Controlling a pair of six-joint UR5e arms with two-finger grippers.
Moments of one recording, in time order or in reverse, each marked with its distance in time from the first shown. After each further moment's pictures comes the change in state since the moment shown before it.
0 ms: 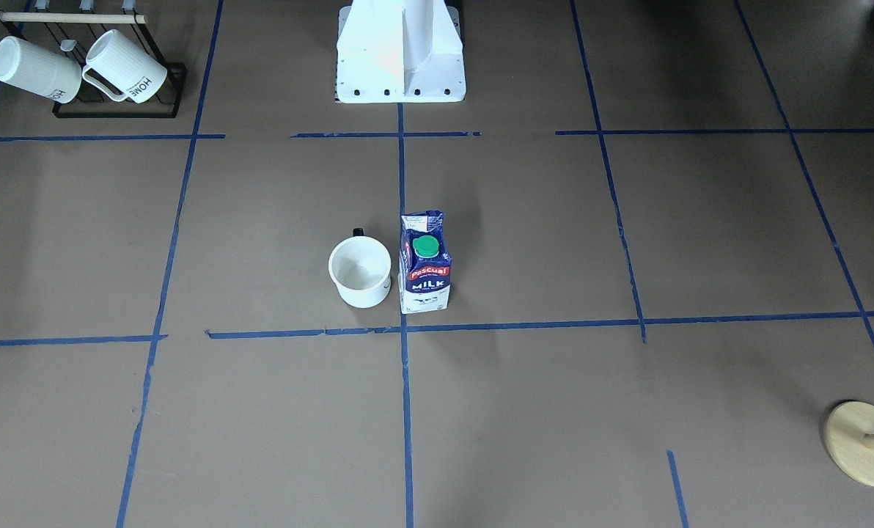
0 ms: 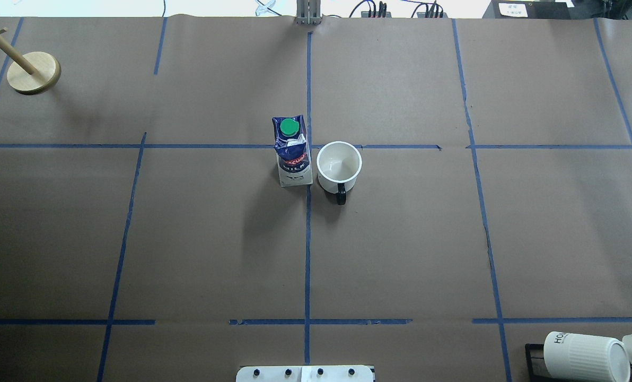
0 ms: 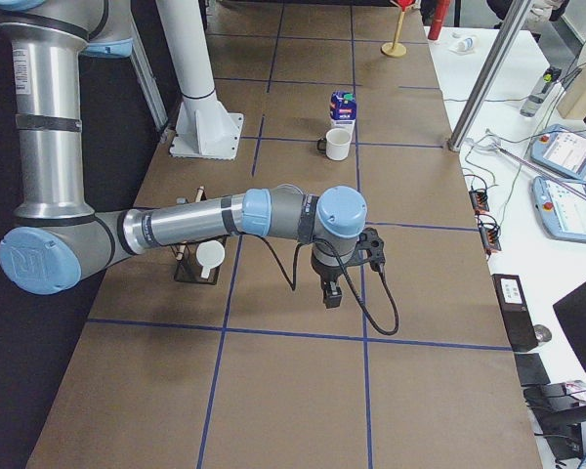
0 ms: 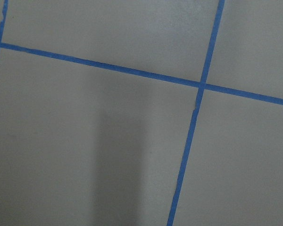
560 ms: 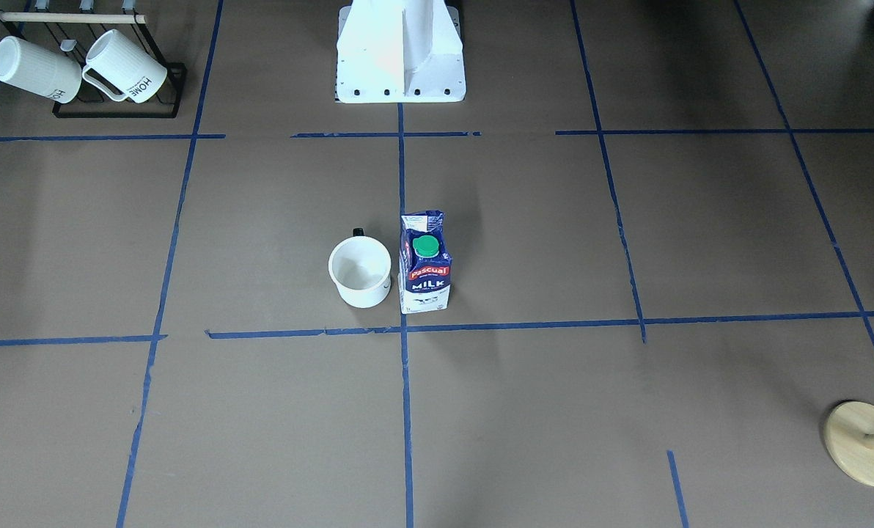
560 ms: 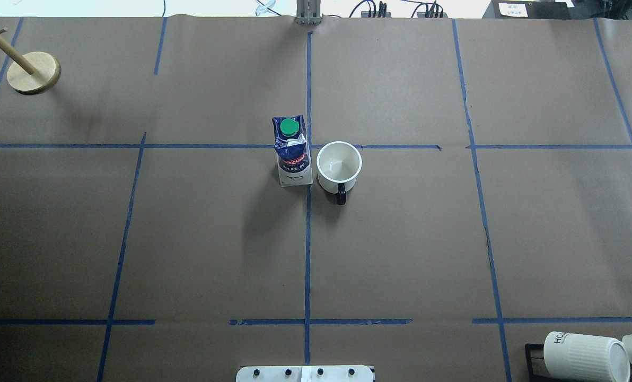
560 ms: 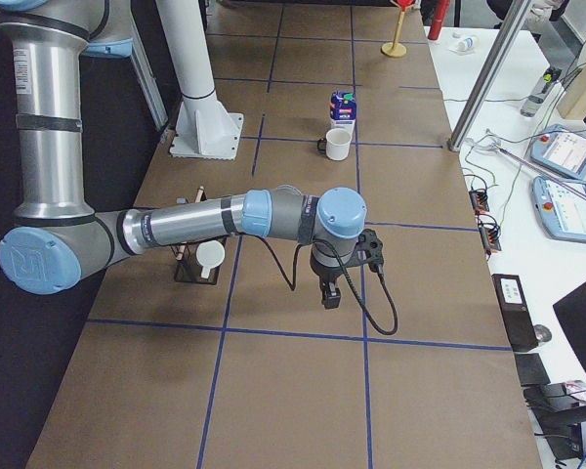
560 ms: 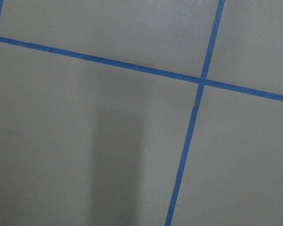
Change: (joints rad) left arm 0.002 0.004 -0.005 -0.020 -0.004 0.002; right arm -0.011 -0.007 -0.001 0.004 -0.007 -0.001
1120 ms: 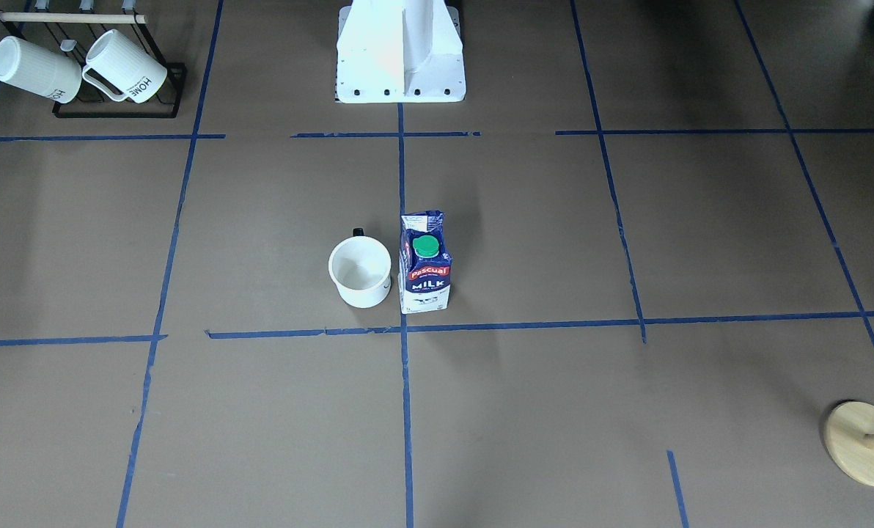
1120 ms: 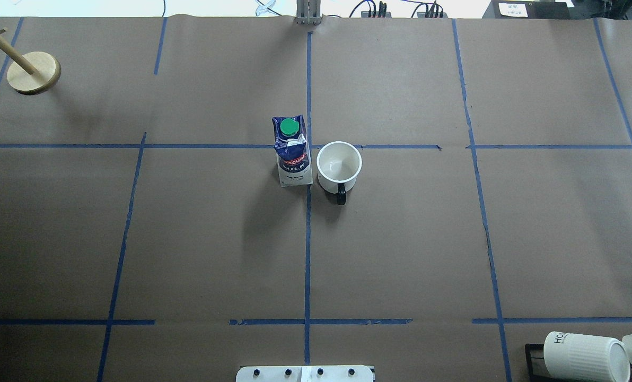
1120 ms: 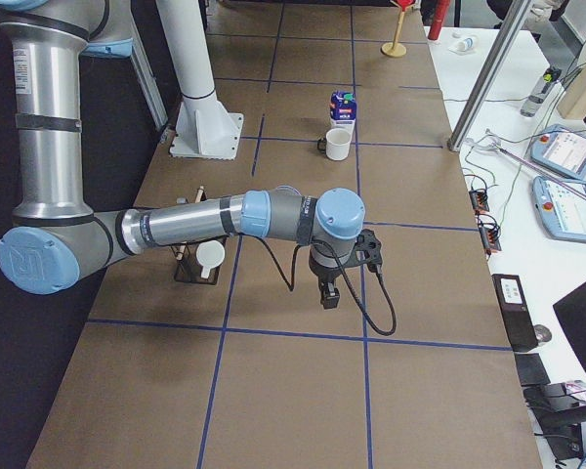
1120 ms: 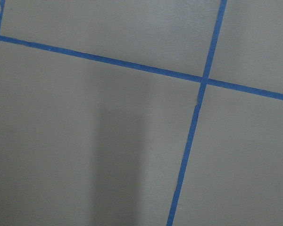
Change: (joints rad) left arm 0.006 0.003 -0.006 0.000 -0.003 -0.007; right arm -0.001 -0.004 0.003 0.002 0.005 0.000
